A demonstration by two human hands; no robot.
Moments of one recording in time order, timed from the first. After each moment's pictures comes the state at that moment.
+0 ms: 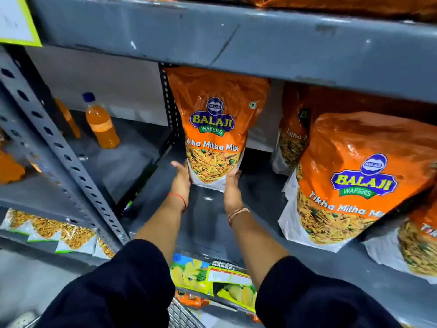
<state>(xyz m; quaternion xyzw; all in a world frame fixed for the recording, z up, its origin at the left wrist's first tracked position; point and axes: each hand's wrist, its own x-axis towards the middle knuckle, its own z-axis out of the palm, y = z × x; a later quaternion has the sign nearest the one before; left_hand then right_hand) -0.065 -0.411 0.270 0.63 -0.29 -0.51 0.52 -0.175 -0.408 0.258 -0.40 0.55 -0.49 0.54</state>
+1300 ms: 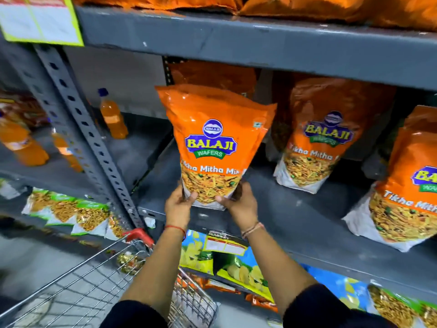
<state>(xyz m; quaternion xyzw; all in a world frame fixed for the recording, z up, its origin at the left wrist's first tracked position) -0.087 -0.287 0.252 0.57 -0.39 -0.40 0.61 -0.232 -0.312 0.254 -0.53 0.51 -0.49 0.47</state>
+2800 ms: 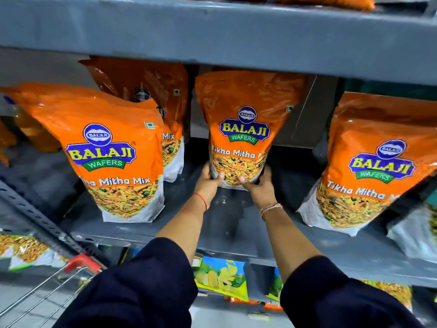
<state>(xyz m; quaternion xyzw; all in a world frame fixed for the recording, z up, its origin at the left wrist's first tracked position) -0.239 -0.402 0.243 0.52 -0.46 -0.55 0.47 -0.379 -0.372 0.258 -0.44 0.59 -0.52 0.43</state>
